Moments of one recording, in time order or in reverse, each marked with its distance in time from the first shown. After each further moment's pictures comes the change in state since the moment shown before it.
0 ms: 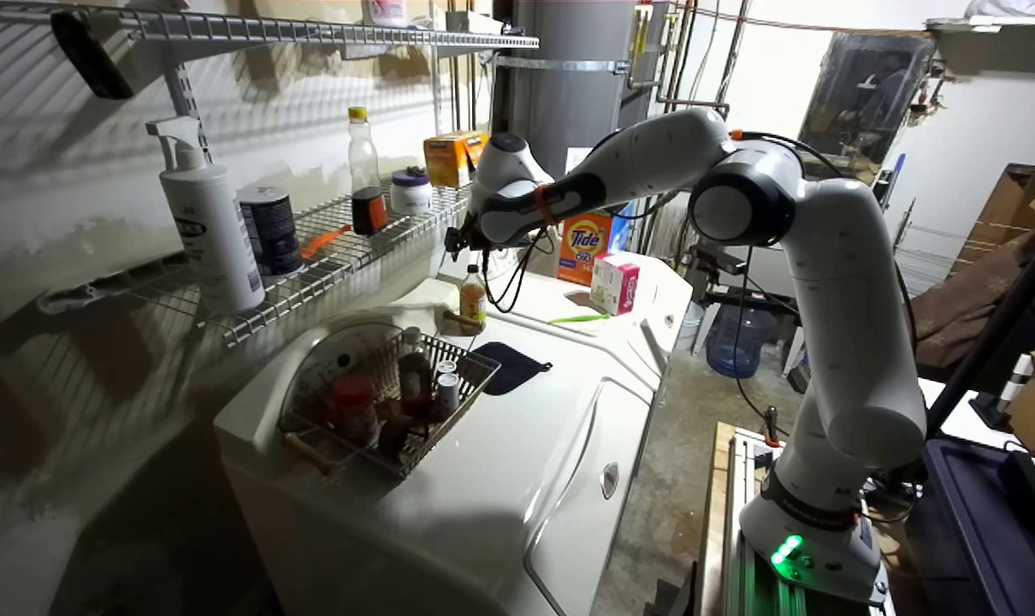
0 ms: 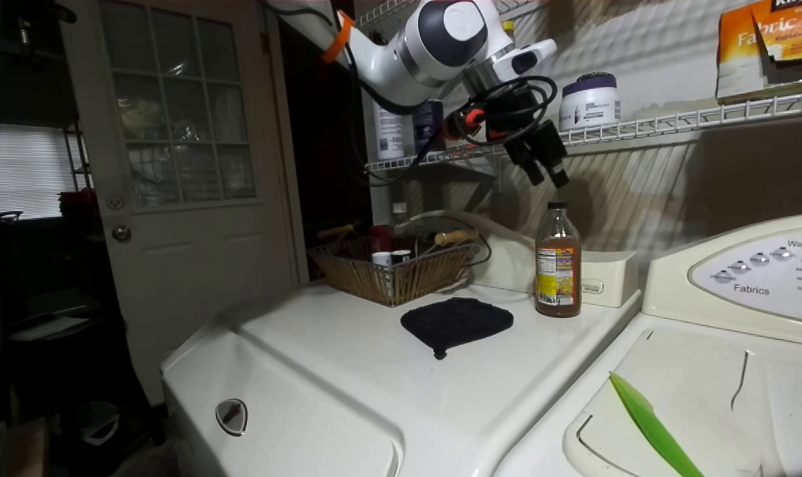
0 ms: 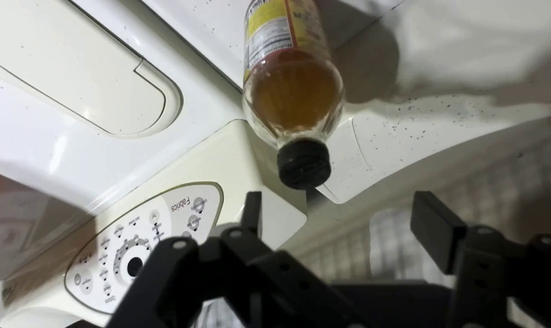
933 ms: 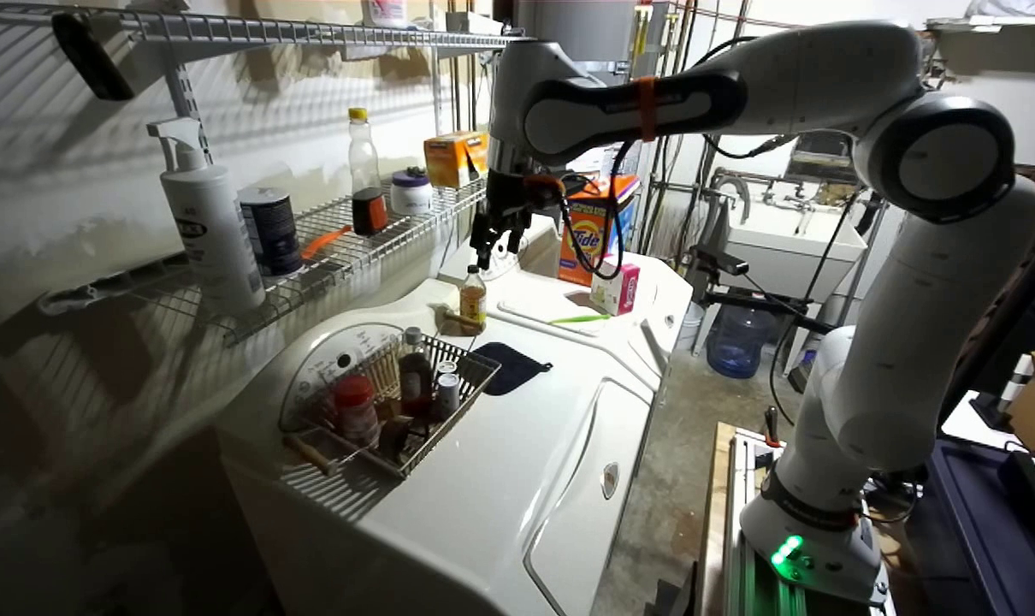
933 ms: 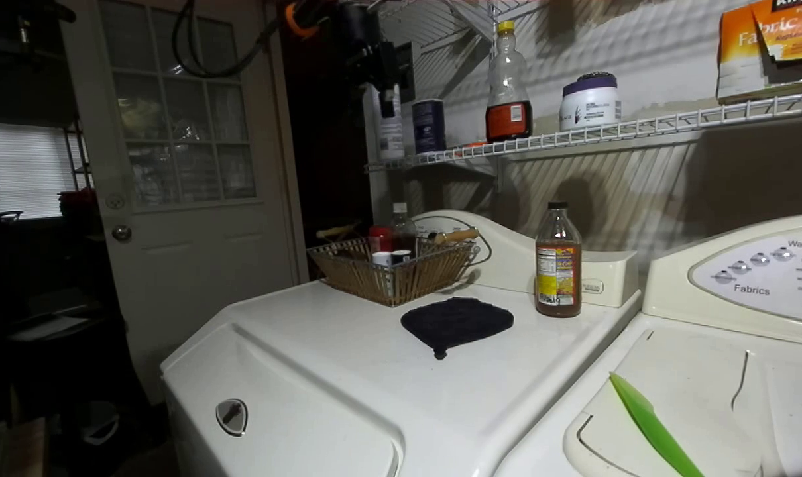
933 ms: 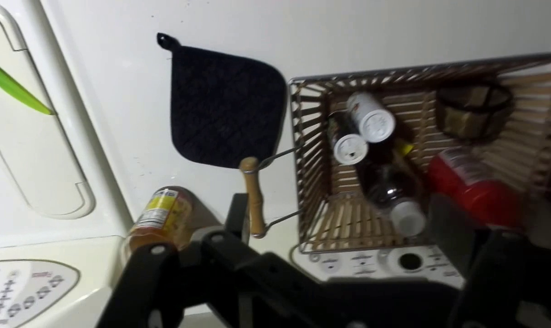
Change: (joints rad) arm 0.095 -0.535 0.191 -0.283 0.119 -0.589 -0.418
